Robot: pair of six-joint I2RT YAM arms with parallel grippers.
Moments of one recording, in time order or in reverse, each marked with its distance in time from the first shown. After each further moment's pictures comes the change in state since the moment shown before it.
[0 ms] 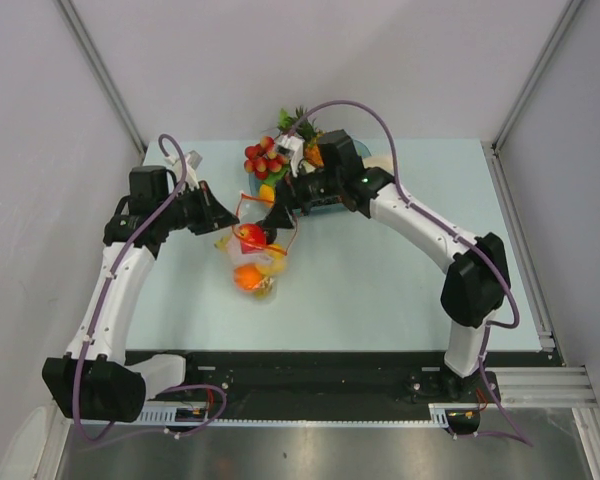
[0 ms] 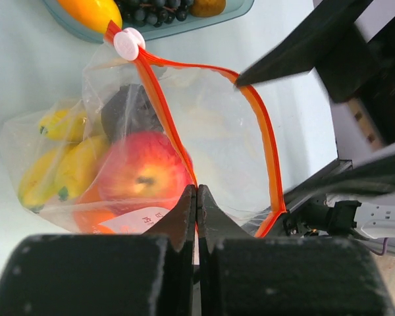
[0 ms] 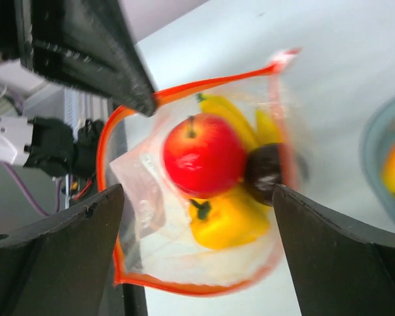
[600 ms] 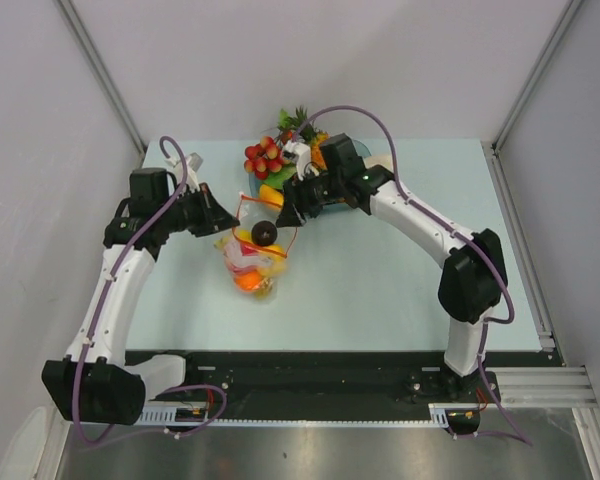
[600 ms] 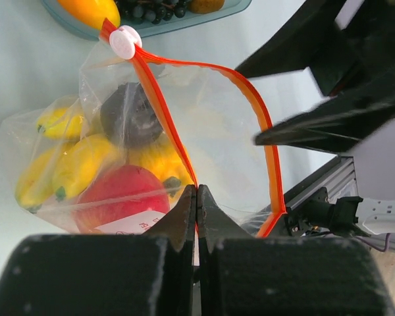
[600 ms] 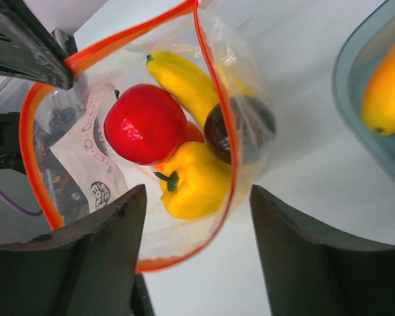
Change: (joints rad) left arm 0.000 -0.010 -0.017 0.003 0.004 0.011; right arm -0.055 0.006 0.009 -0.124 0.105 0.008
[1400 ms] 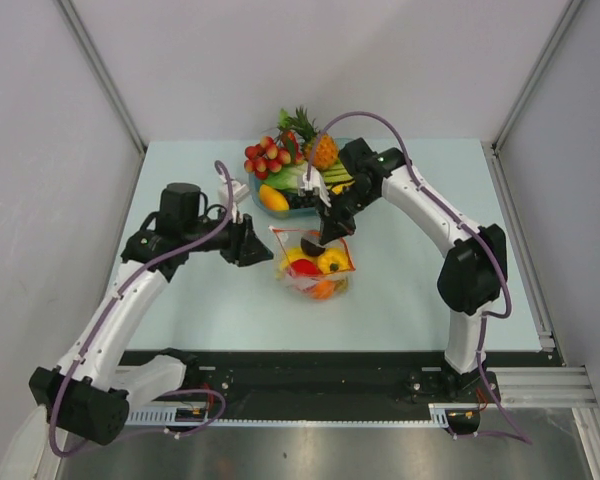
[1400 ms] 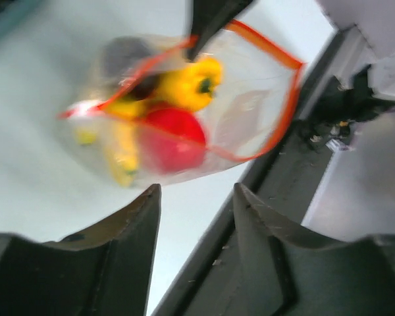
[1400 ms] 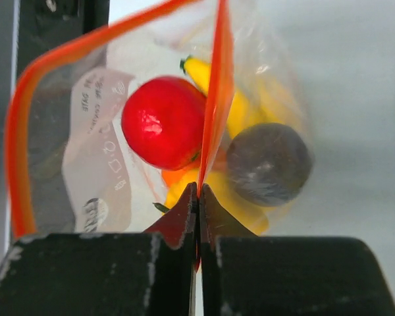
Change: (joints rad) left arm -0.296 -0.089 -0.084 0.011 0.093 0.264; right arm -0.090 0.058 0.160 -0.698 -0.180 -0.888
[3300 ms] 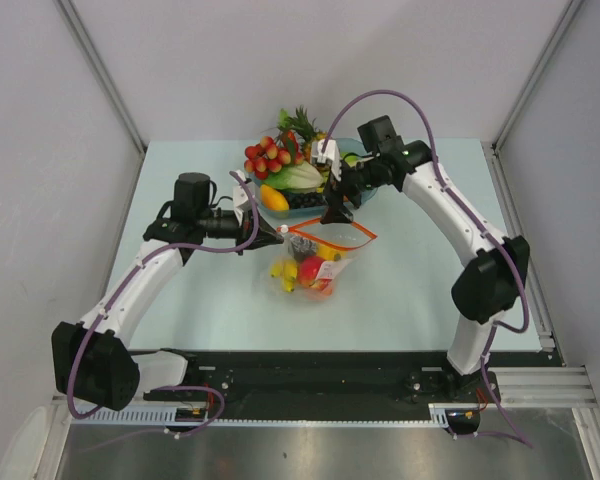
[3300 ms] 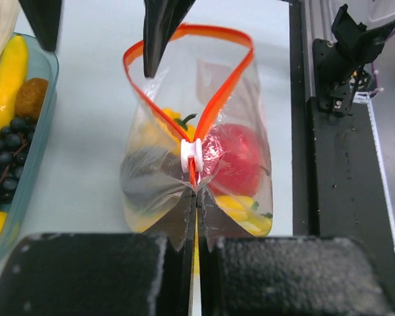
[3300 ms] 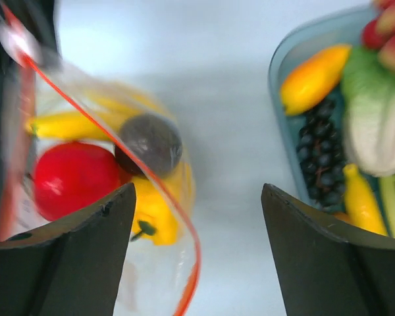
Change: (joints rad) left arm 0.092 0.184 -0.058 0.294 0.409 0.510; right arm -0.056 -0.075 -0.026 0.220 0.071 0.058
